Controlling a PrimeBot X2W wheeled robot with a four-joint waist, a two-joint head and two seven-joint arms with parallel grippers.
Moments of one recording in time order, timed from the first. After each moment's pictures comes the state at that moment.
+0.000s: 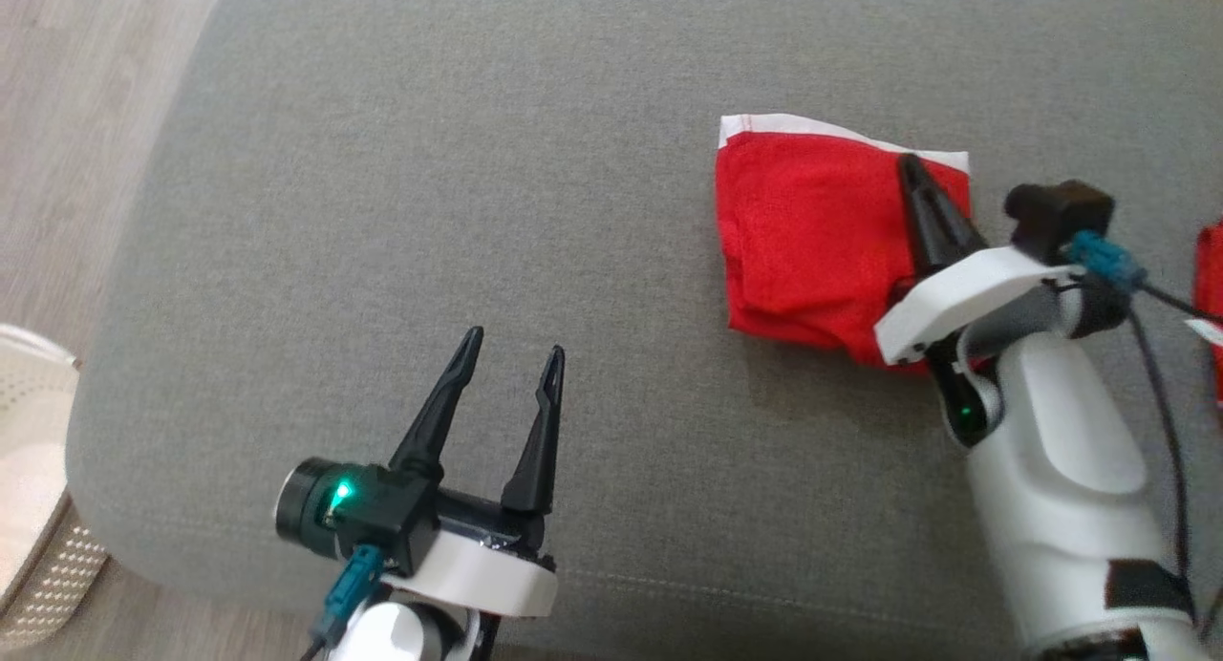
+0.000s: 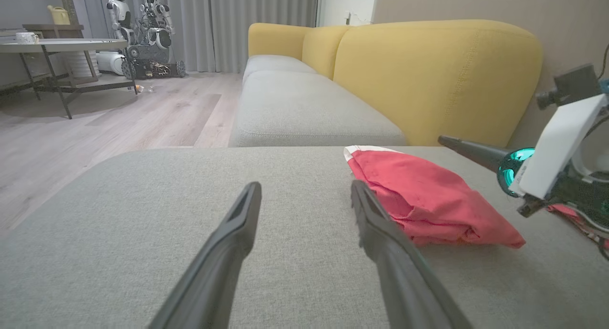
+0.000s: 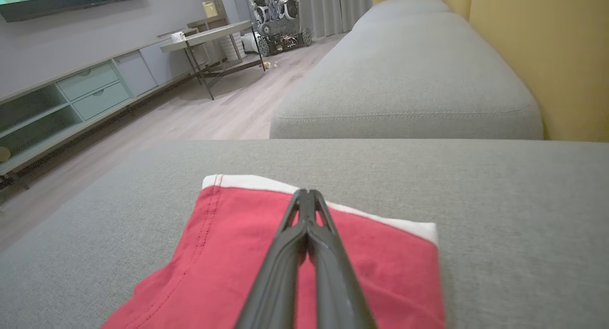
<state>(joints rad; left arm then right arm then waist) -0.02 0.05 -0.43 -0.04 -0.12 0.06 -0.26 -0.58 -0.10 0.15 0.70 0.12 0.13 -0.07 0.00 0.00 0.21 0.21</state>
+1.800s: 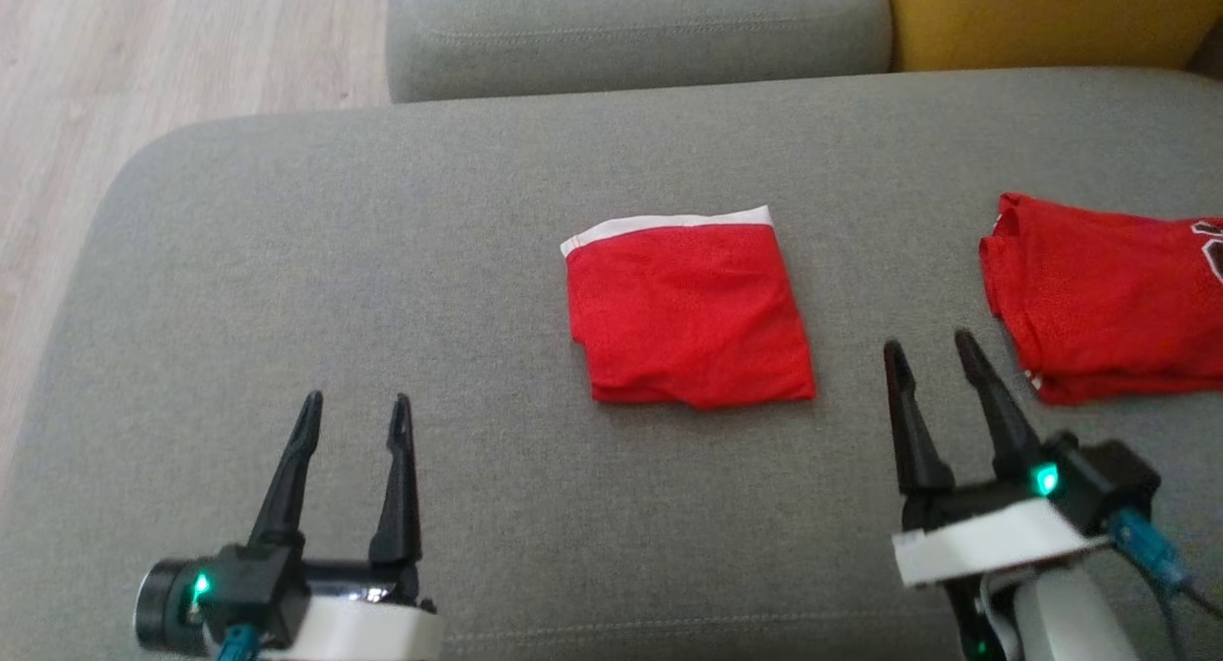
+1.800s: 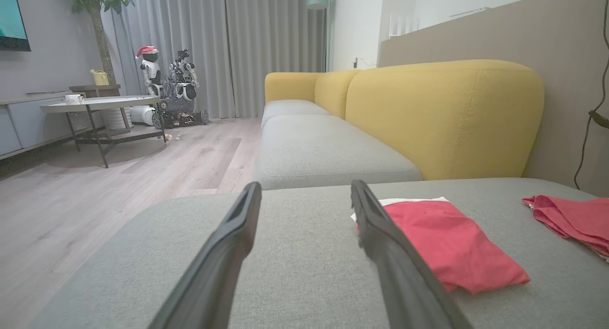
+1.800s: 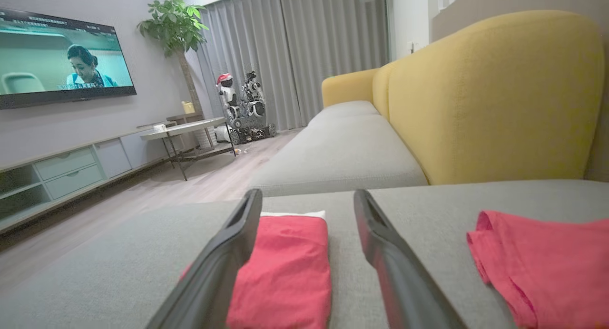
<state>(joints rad) 0.17 0.05 -0.20 -0.14 -0.05 0.10 -0.26 -0.07 -0.09 0.20 0.26 0.15 0.13 -0.25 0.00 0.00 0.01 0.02</state>
